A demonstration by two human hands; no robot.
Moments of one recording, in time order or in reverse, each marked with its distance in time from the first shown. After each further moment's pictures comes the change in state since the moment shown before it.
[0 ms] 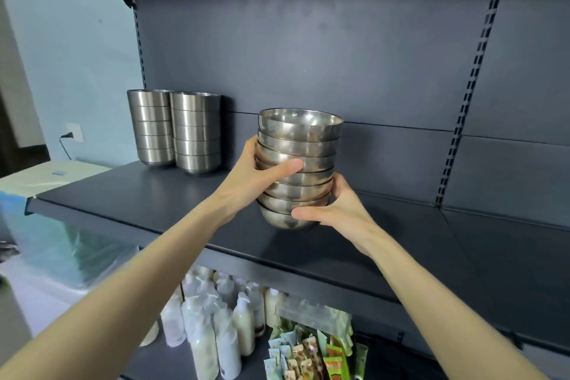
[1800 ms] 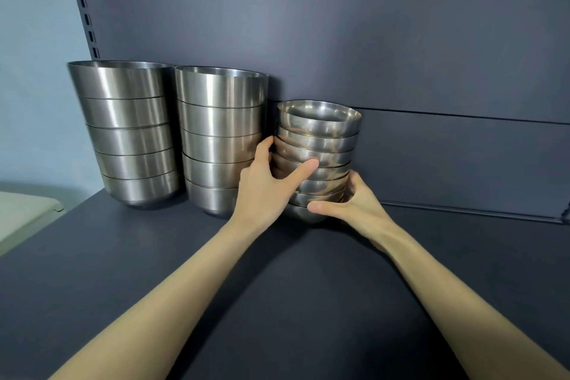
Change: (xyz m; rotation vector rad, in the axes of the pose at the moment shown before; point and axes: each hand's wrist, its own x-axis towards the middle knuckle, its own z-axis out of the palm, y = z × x) left_hand 0.192 -0.179 -0.163 0.088 0.097 0.021; right_hand 0.247 0.079 0.132 -0.076 0.258 0.110
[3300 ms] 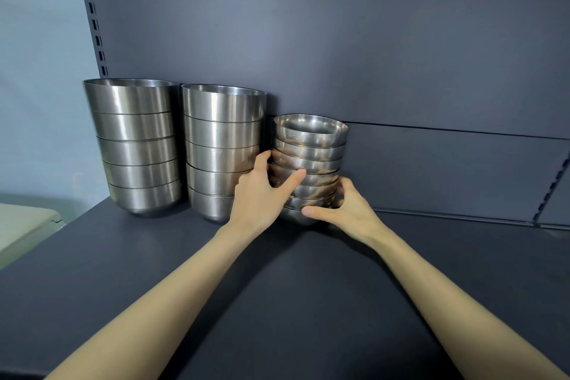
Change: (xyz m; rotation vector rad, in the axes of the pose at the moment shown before) left_hand -0.003 0.007 -0.010 0.184 -0.016 0.012; right_hand -0.016 -0.022 0.001 -0.285 0.054 0.055
